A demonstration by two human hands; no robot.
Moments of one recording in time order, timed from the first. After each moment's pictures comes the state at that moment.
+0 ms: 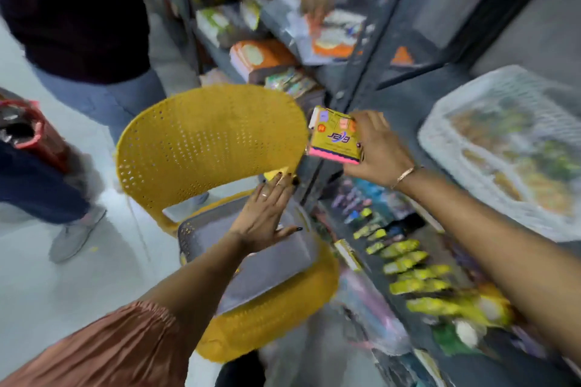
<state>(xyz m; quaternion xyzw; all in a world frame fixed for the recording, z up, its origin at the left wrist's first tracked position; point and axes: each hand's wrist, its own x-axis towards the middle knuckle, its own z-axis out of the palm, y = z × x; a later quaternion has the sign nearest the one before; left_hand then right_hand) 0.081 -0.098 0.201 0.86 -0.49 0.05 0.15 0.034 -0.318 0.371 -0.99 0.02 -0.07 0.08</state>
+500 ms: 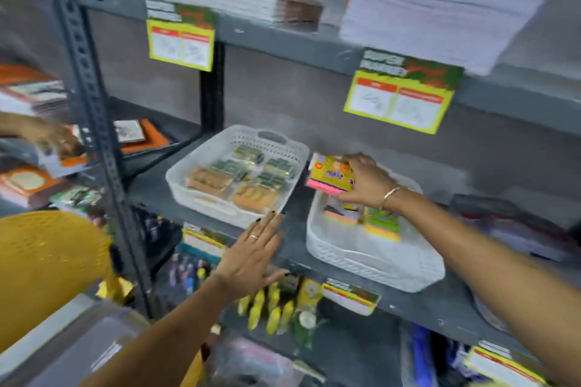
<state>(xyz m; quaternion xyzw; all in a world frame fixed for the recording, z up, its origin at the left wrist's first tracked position) -0.118 -0.336 0.346 0.65 -0.73 0.17 0.14 -0.295 -0.501 0.511 -0.92 0.39 -0.08 0.05</state>
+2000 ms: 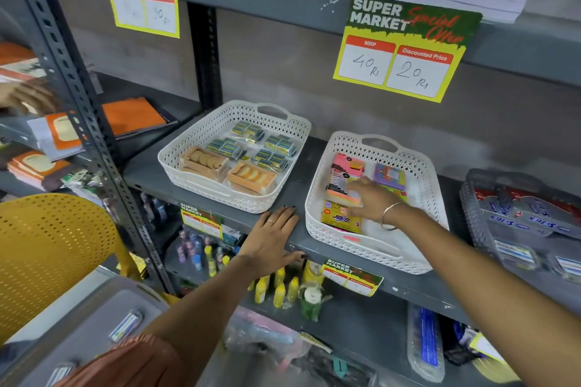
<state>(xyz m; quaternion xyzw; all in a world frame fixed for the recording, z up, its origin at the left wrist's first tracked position) -0.147 -0.378 0.312 0.69 -0.71 0.07 0.08 -0.334 -0.526 0.432 -0.91 0.40 0.07 0.09</state>
